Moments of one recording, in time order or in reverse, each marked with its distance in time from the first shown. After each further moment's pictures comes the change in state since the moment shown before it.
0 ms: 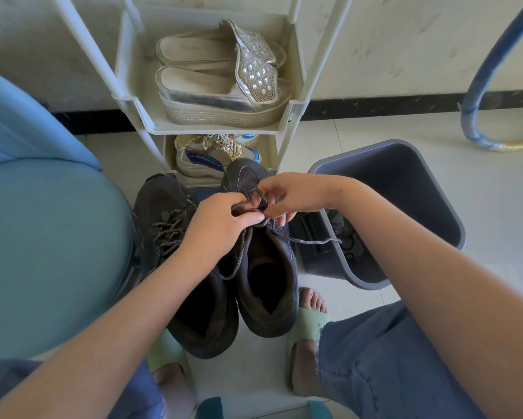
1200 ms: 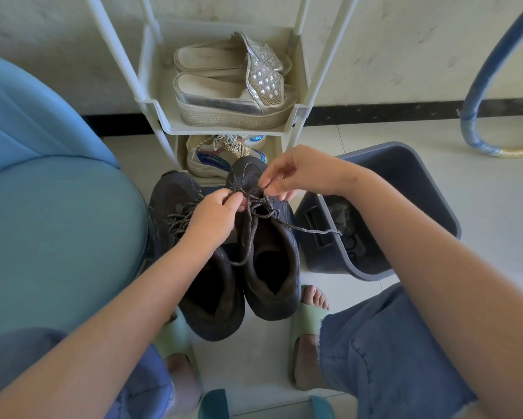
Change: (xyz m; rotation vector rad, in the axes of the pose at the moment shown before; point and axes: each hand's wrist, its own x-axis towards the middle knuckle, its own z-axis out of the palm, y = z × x) left_hand -0.011 -0.012 -0.002 -0.304 0.100 -0.196; right_hand -0.024 -0.017 -0.009 0.093 0.263 -0.104
